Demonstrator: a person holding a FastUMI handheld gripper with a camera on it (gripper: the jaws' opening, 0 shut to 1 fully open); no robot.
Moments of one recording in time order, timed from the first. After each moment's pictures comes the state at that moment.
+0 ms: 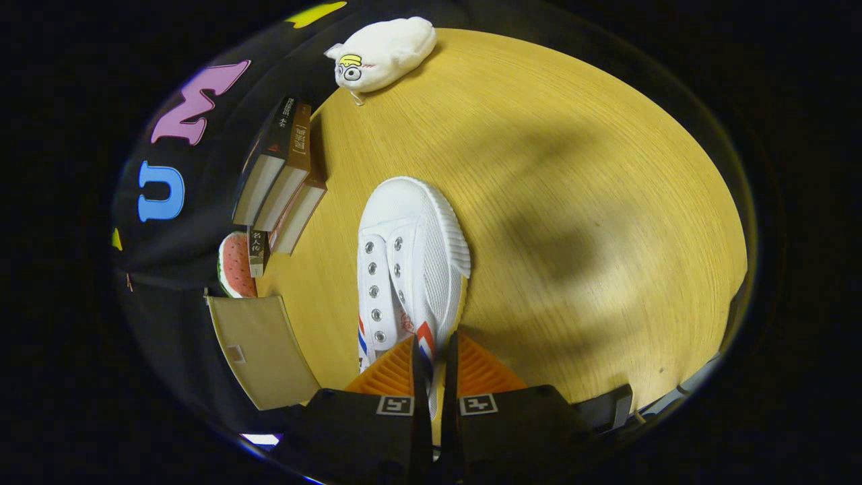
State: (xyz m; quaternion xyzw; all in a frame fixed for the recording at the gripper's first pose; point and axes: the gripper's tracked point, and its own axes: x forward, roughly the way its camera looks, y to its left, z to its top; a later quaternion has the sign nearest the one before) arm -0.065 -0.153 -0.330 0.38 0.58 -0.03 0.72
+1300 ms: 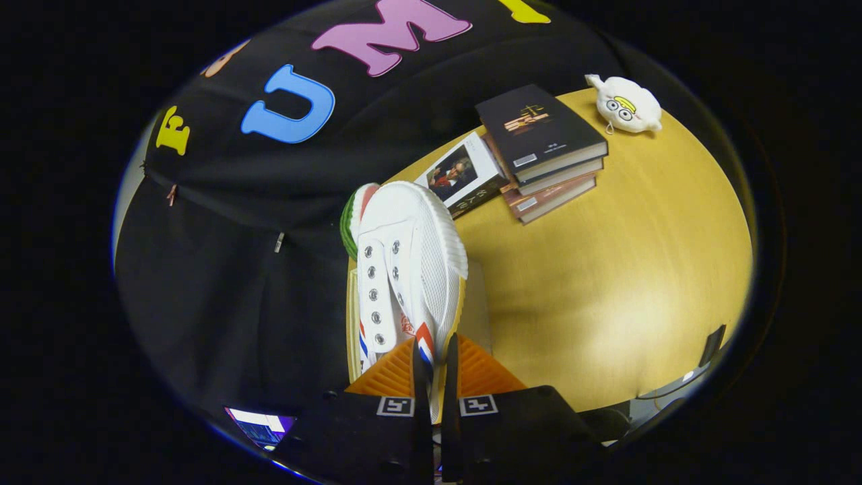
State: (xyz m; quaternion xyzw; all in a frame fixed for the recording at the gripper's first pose) arm 0.003 0.158 -0.111 0.34 0.51 0.12 0.78
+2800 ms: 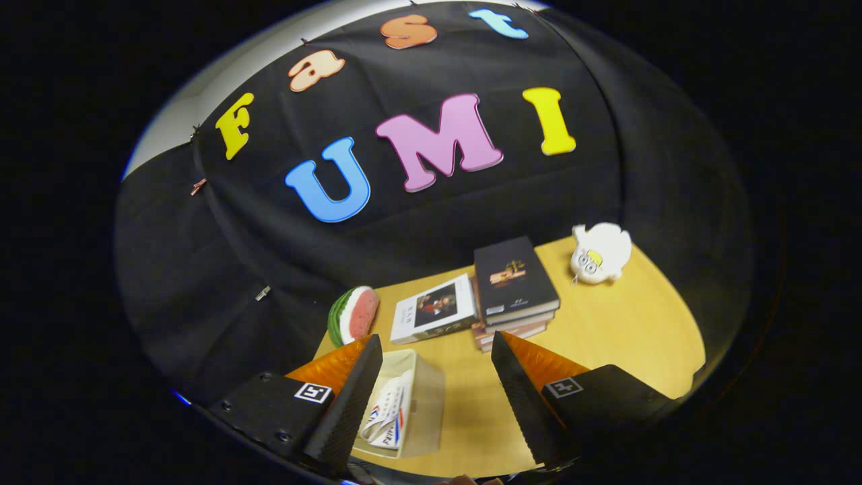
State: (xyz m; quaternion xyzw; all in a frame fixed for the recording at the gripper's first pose) arm 0.045 0.011 0.011 0.18 0.22 0.03 0.96
